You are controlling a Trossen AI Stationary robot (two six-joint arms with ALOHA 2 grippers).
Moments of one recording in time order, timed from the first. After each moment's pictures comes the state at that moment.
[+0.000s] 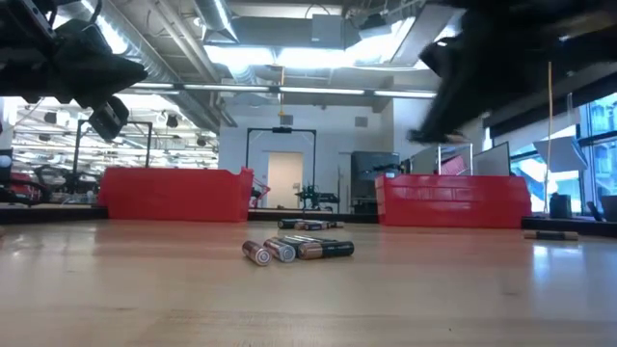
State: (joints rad) left arm -0.06 0.02 0.01 0.01 -0.03 -0.52; right arm 0.49 1.64 1.08 -0.45 0.45 0.24
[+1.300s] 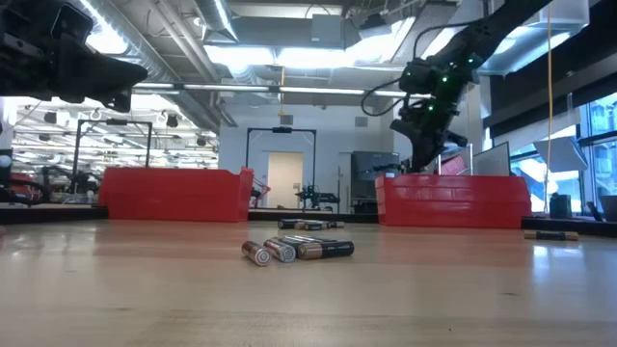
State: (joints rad) left arm -0.06 0.02 0.01 0.01 -0.03 0.08; right arm -0.84 1.60 1.18 -0.60 0.04 0.20
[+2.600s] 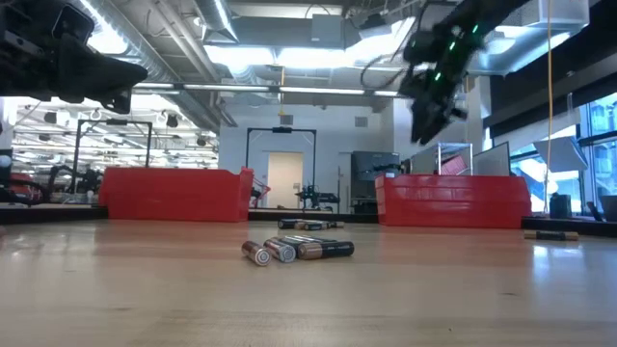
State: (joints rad) left arm -0.06 0.02 0.01 0.01 -0.03 0.05; right arm -0.78 1.46 1.29 -0.84 0.00 0.07
